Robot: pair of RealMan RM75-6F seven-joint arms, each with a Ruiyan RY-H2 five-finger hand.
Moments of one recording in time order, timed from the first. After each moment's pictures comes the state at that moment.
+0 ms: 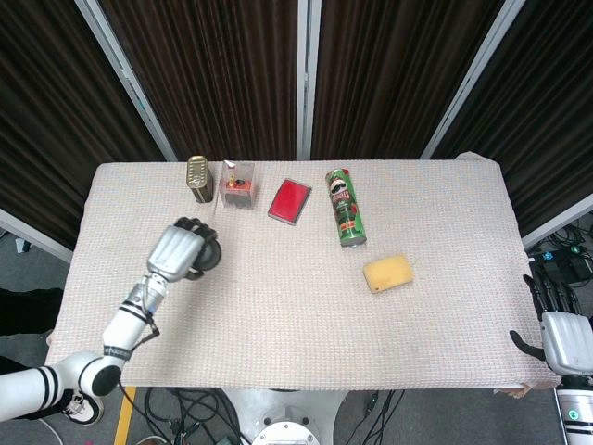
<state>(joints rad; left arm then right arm) -0.69 -1.40 -0.19 -1.54 1.12 1.00 0.46 0.06 -1.19 0.05 -1.41 -1.45 1.42 0.07</state>
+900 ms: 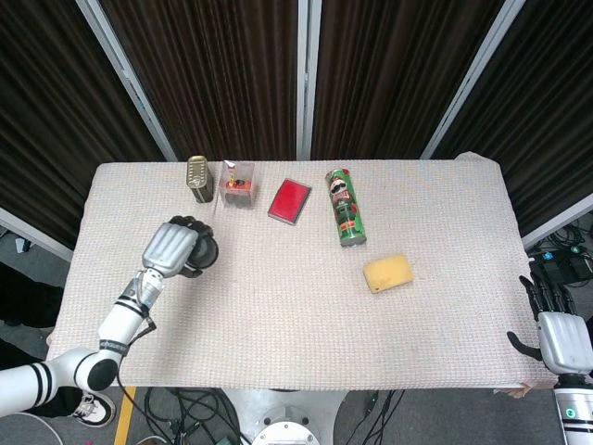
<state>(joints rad) -0.71 -1.35 -0.21 -1.61 1.01 0.94 0.41 0.07 -1.20 0.05 -1.39 -1.46 1.40 0.08</state>
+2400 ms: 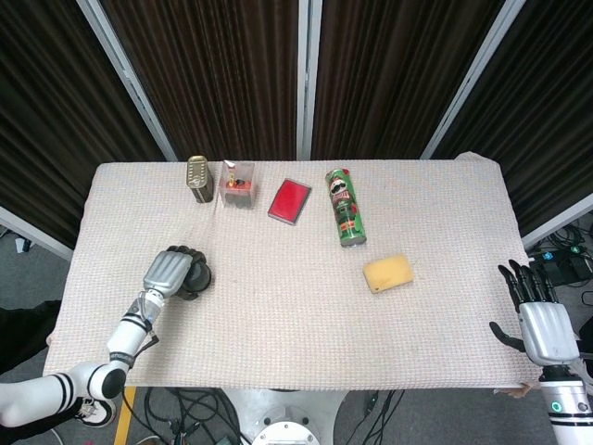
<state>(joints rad) -0.65 -1.55 -0.11 -1.34 1.09 0.91 0.24 0.11 -1.16 0.06 -1.53 -1.51 1.43 -0.01</state>
